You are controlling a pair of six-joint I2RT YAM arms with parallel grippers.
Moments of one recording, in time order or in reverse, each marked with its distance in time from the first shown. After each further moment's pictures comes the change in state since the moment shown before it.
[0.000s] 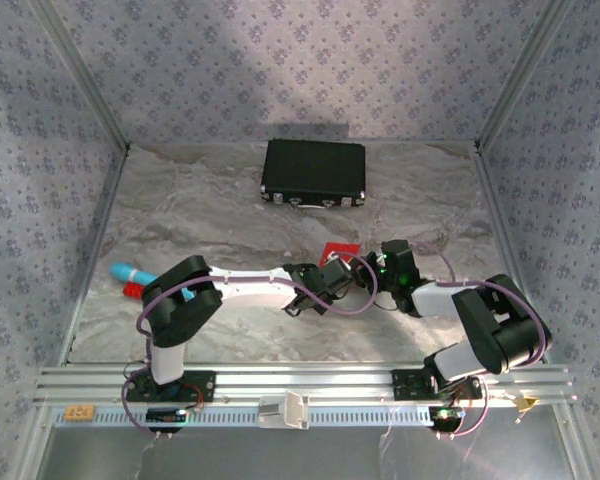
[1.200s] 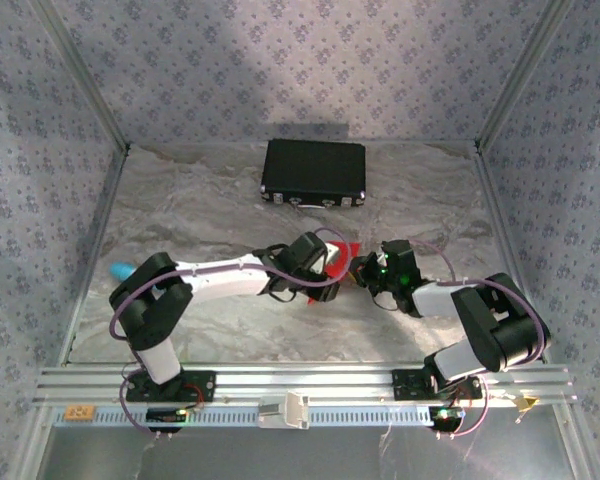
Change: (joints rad) left arm 0.151 -0.144 -0.102 0.143 0.478 -0.130; right arm -0.012 0.011 -0.008 0.027 -0.013 -0.033
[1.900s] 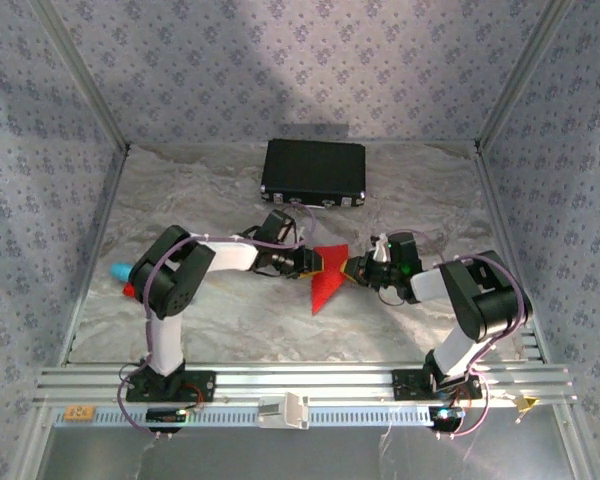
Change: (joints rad) left arm 0.312 0.188 -0.039 0.285 0.468 -0.396; right arm -0.107 0.159 0.072 0.005 -0.308 -0.355
